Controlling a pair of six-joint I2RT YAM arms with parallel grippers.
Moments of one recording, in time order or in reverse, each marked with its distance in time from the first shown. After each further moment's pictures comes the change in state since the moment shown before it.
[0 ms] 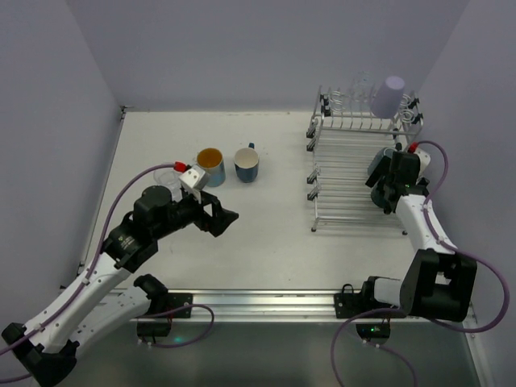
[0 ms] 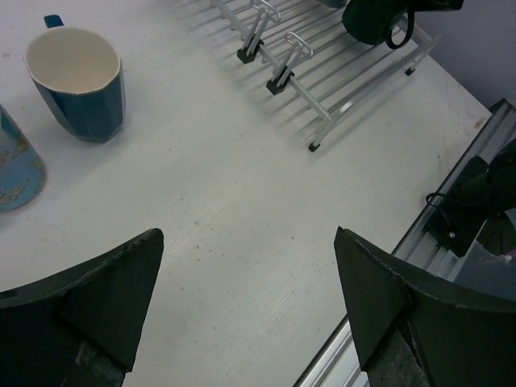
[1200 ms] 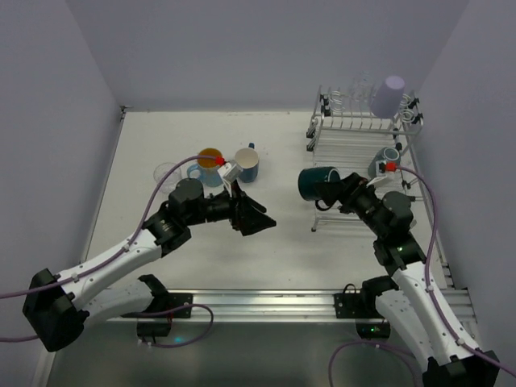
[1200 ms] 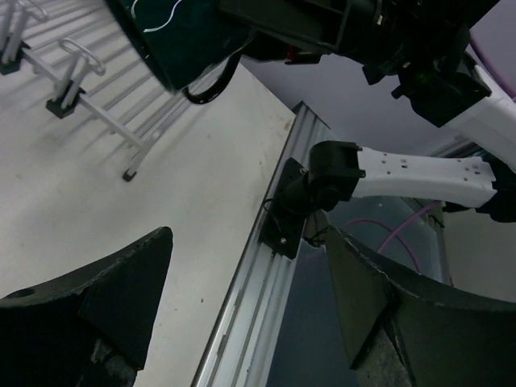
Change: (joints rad) left arm -0.100 0.277 -0.061 0.500 0.313 -0.354; right arm 0.357 -0.618 -0.286 0.332 -0.547 0.363
